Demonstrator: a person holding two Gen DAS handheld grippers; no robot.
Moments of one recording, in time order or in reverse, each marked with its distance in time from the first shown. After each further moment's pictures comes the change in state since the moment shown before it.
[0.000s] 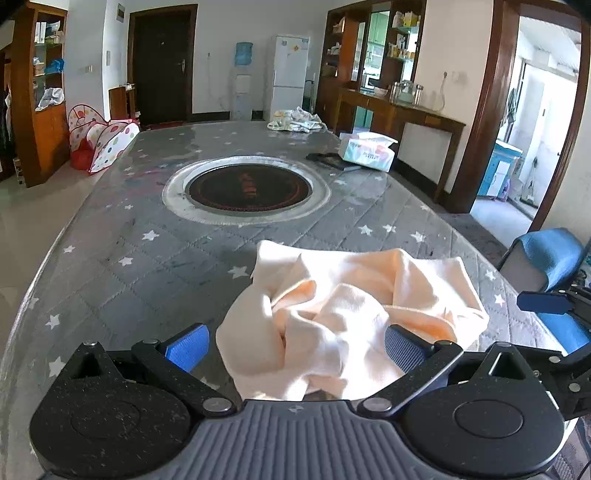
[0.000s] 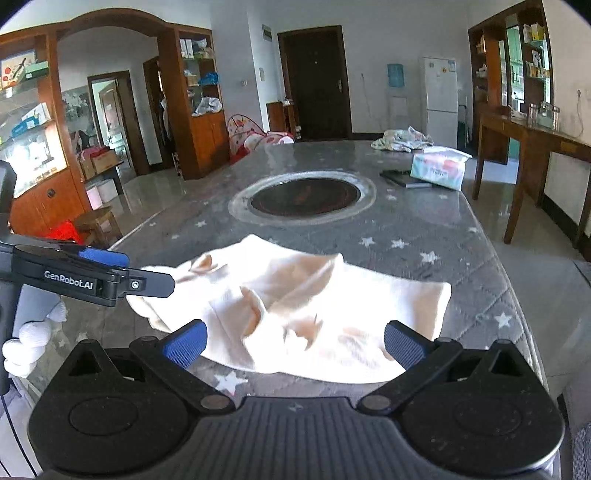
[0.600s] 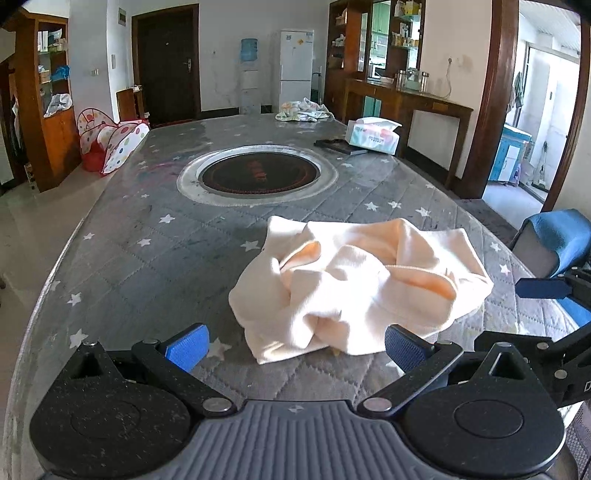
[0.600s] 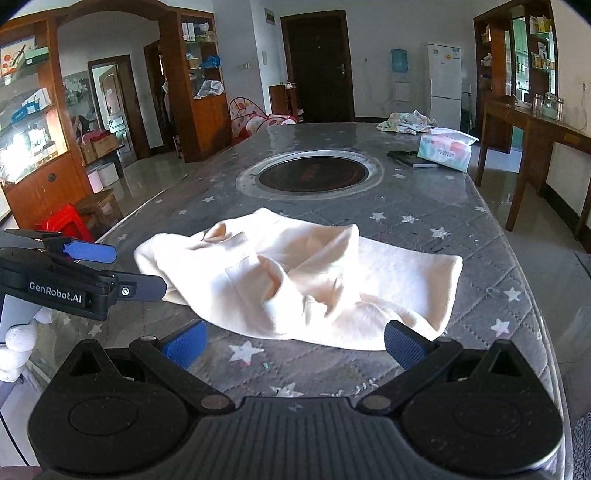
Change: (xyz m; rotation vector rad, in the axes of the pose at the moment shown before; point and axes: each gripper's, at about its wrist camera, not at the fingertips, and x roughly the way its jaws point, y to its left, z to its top) left arm -0.019 -0.007 -0.025 0.035 0.021 0.058; right arm -0.003 0.015 -0.014 -0.010 0.054 0.005
